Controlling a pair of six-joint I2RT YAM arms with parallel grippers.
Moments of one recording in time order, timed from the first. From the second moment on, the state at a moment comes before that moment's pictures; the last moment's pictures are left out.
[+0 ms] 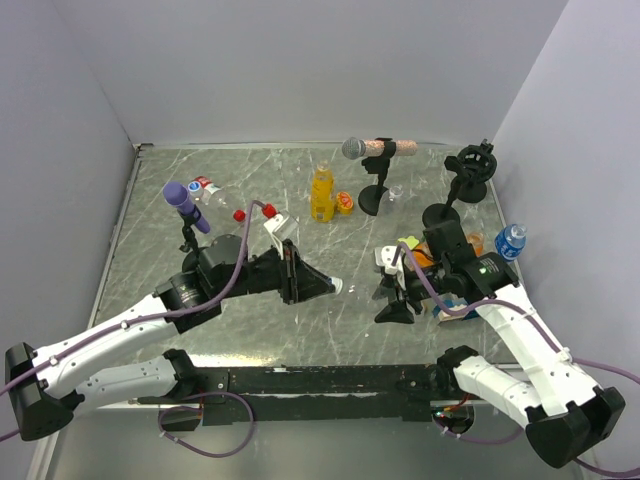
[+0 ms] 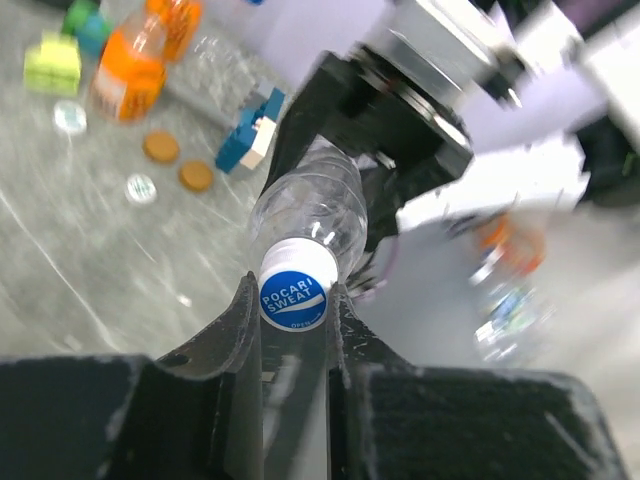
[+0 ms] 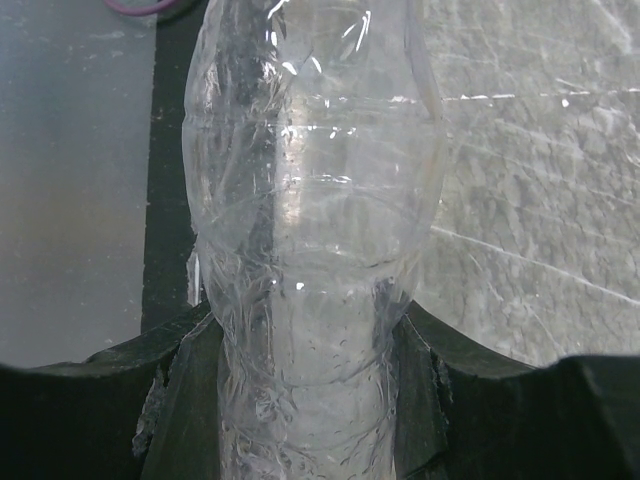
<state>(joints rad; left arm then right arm) -0.96 0.94 0.84 -0.03 0.37 -0.57 0.41 0.91 0.94 -1.06 -0.92 -0.81</state>
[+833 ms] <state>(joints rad) -1.01 0.97 0.99 -0.30 0.25 -0.84 0.39 0.90 0.93 -1.01 -0.88 -0.80</state>
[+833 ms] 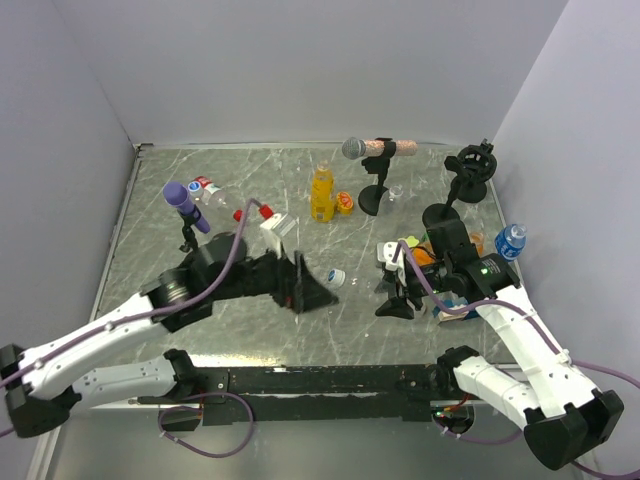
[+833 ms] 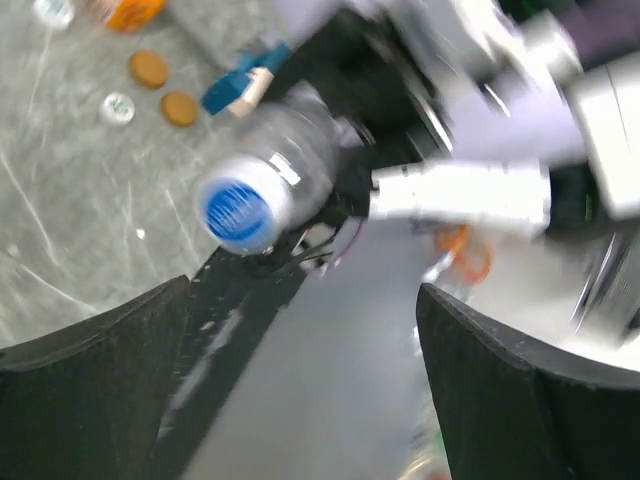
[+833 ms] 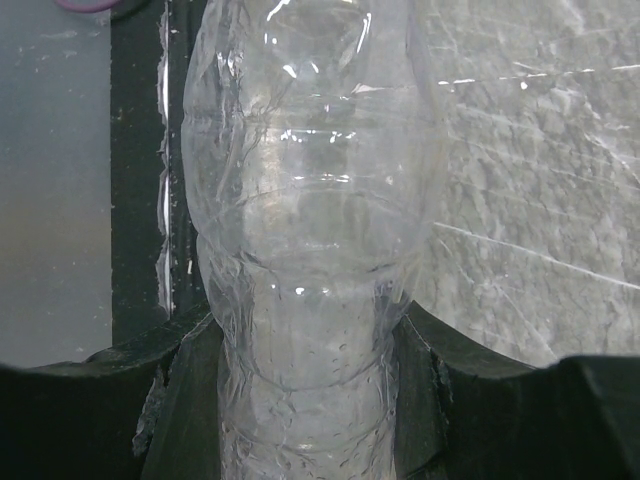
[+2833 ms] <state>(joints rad) -1.00 1.02 0.89 -0.07 0.35 -0.53 0.38 0.91 0.90 -1.10 -0.94 -0.90</state>
